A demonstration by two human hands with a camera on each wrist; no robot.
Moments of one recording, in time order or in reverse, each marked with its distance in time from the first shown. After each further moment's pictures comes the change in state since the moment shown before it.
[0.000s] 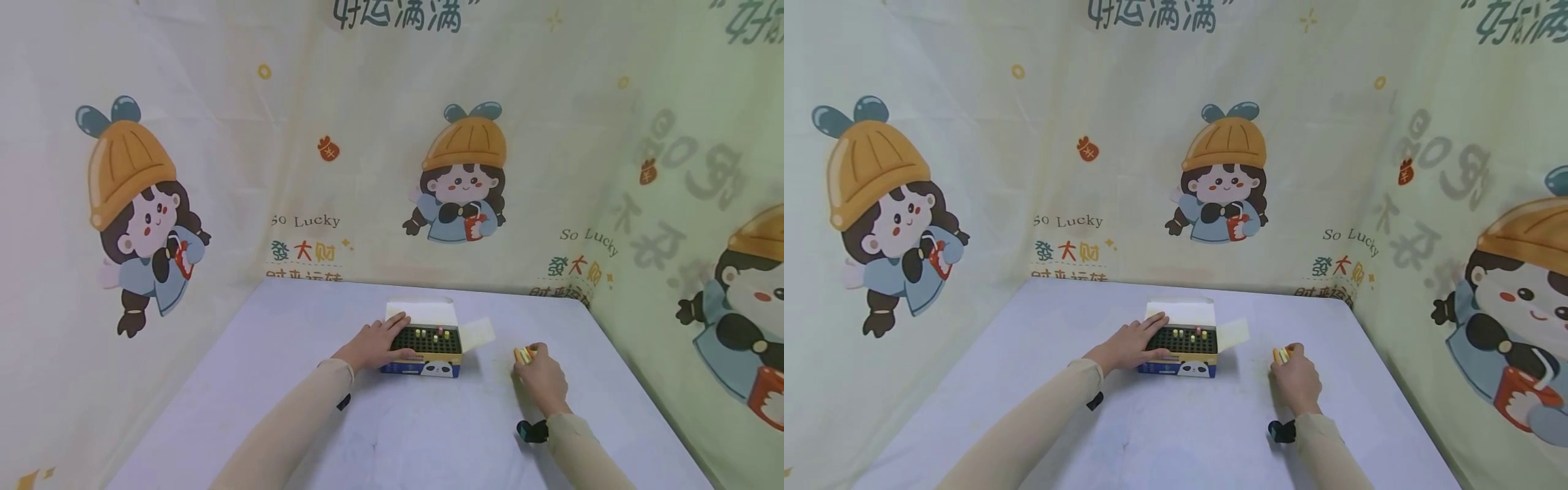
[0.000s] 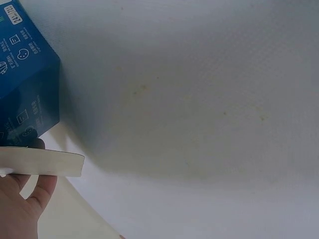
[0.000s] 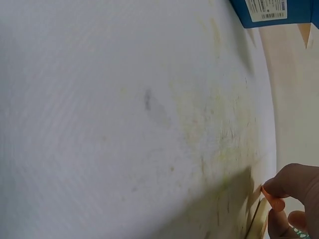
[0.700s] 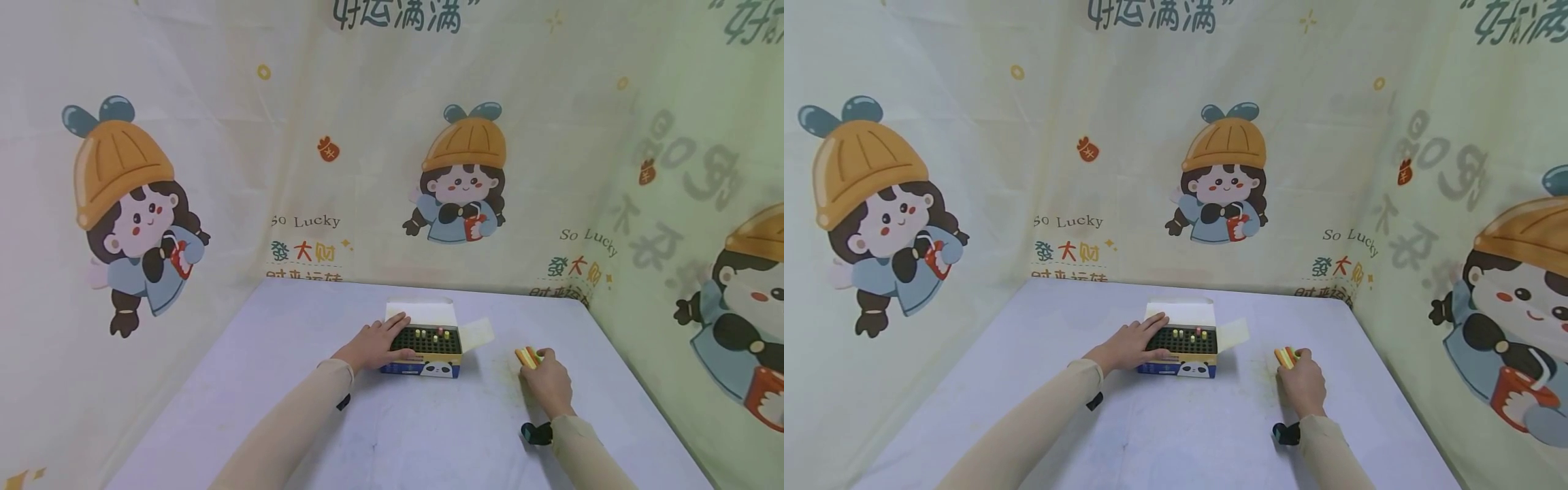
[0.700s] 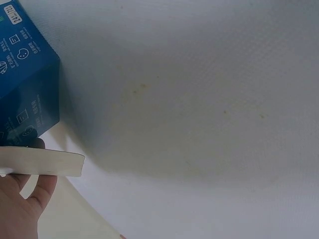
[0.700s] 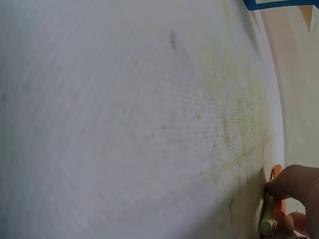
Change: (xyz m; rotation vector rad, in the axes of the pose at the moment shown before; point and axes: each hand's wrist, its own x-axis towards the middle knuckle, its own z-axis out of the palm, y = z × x) left_hand -0.005 0.003 -0.004 -0.006 -0.003 0.010; right_hand -0.002 0.015 -0.003 0.028 0.030 -0.029
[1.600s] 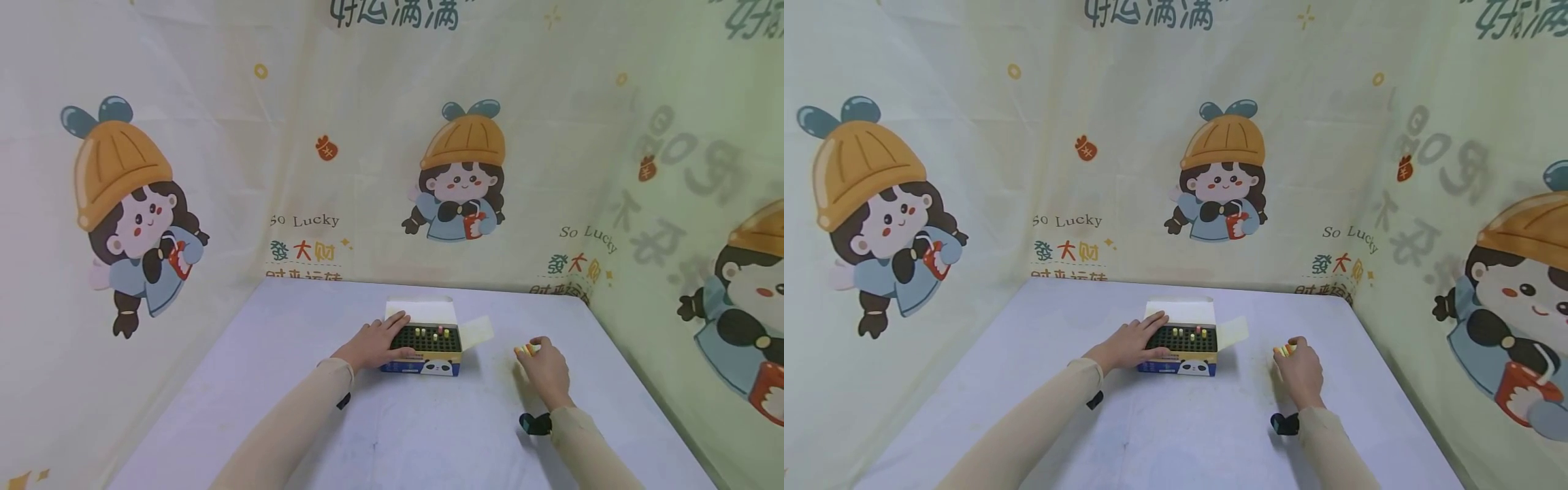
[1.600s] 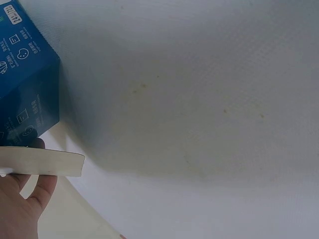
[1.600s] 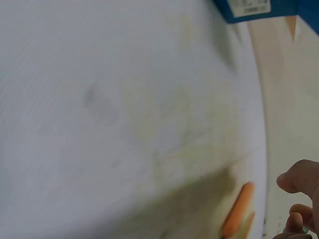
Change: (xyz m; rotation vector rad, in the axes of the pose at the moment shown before) left_hand 0.001 0.000 0.000 0.005 0.005 0.001; right_hand 0.005 -0.019 -0.005 0.033 0.061 -0.050
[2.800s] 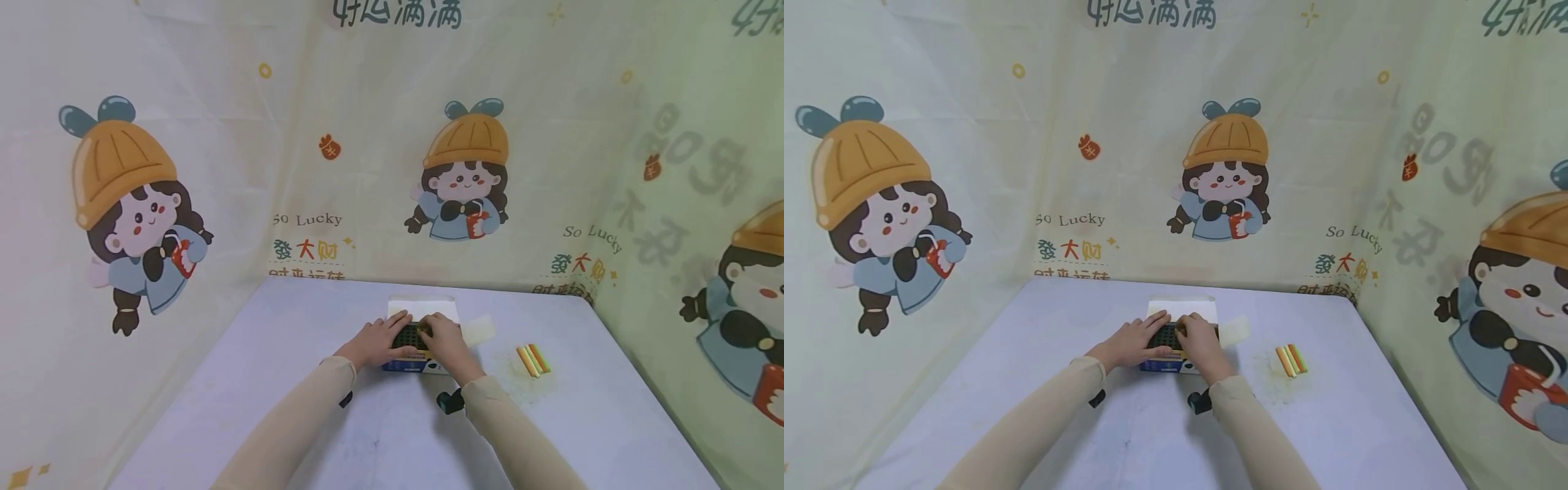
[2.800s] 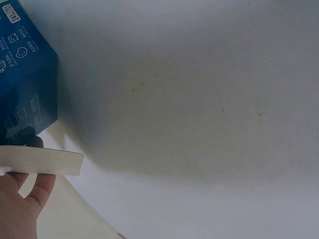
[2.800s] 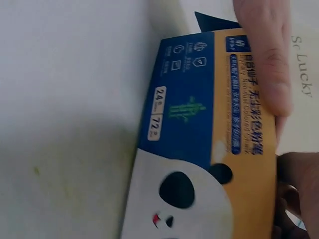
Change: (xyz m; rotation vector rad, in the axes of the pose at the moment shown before) left_hand -0.004 0.000 -0.003 0.003 0.025 0.021; right_hand -0.032 -0.178 0.081 -0.052 -0.191 -0.511
